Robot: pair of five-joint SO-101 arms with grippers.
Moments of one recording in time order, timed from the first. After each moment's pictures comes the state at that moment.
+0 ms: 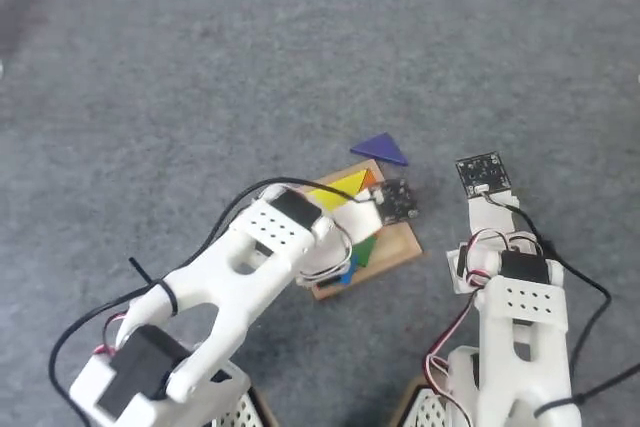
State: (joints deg) left arm 29.5 -9.6 44.5 64.0 -29.5; right arm 5.3 -47.6 70.2 56.2 20.3
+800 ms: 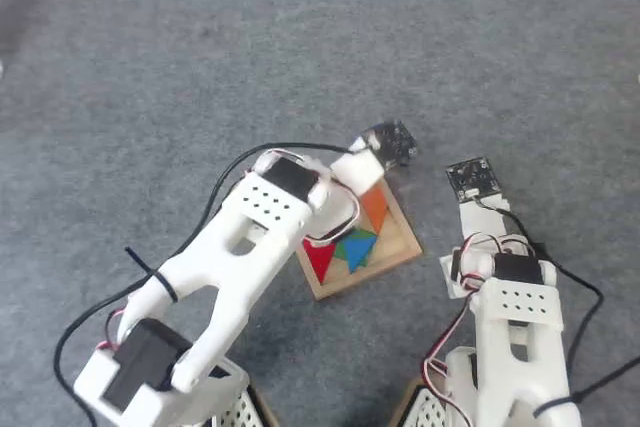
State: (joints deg) left arm 26.5 -8.6 30.5 65.5 -20.4; right arm 2.7 -47.6 71.7 56.2 20.3
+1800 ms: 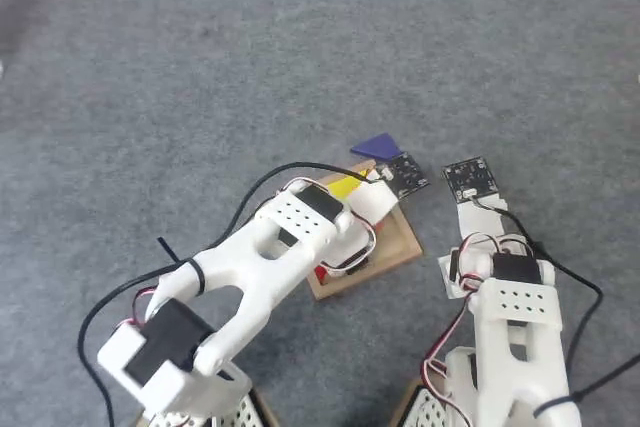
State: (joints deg) left arm 31.9 -0.7 38.1 57.2 -13.4; right arm 2.4 -47.6 71.8 56.2 20.3
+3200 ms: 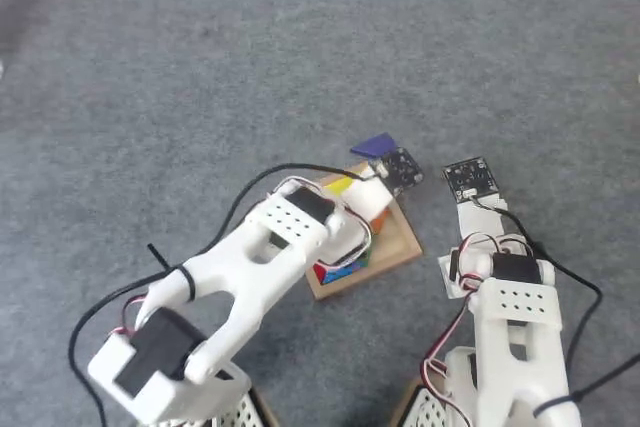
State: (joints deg) left arm 30.6 -4.1 40.7 53.5 -14.9; right arm 2.4 -47.6 71.8 56.2 20.3
